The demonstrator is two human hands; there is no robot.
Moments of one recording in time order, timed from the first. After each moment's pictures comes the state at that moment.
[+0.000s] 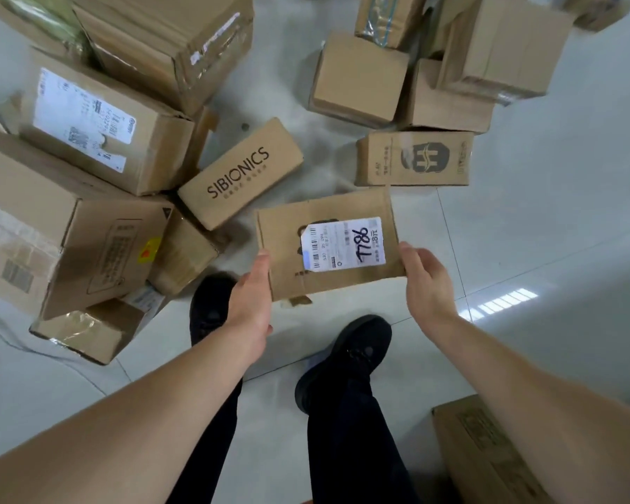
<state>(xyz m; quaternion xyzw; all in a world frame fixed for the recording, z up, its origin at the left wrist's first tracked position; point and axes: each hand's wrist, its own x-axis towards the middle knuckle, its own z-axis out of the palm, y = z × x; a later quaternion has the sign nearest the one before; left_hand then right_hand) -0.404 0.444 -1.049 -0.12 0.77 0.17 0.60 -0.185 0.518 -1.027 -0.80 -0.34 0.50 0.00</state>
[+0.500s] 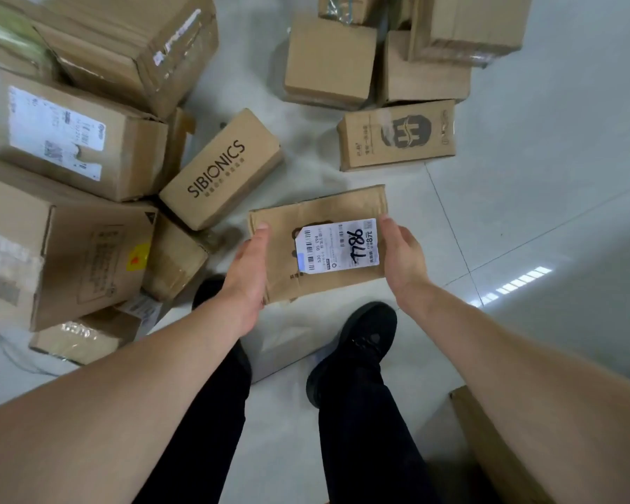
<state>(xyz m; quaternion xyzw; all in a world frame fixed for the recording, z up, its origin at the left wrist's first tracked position) -0.403 0.464 -1.056 -0.03 0.75 0.14 0.64 -0.200 0.510 -1.050 -0.79 -0.25 0.56 0.06</state>
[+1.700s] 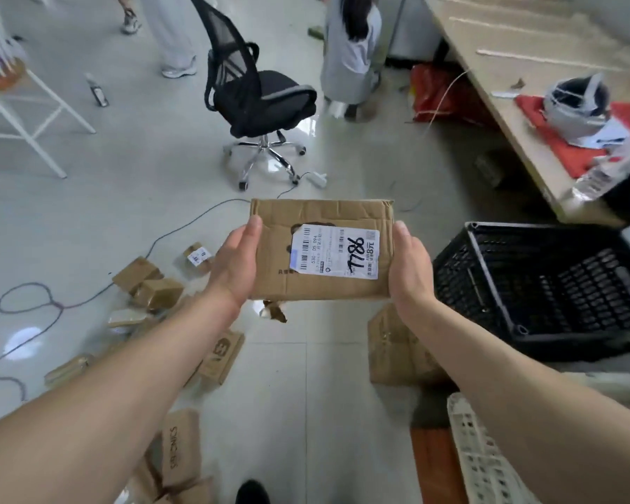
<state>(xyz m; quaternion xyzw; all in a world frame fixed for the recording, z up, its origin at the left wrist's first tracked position) -0.200 0.509 -0.389 0.65 0.39 0.14 0.64 -0.055 0.323 -0.388 -0.83 -0.01 0.14 0.54</state>
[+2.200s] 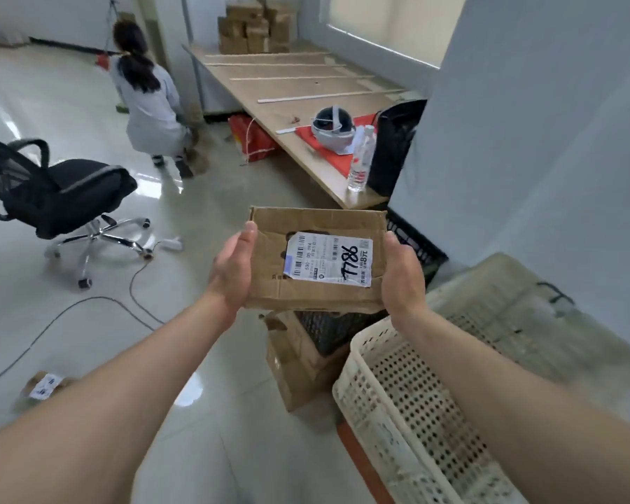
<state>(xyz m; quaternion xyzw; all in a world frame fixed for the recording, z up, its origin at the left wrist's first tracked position) -0.052 0.268 -0.291 0.69 0.13 0.03 0.71 -0.021 0.035 -0.301 -0.81 0.13 -0.03 0.57</state>
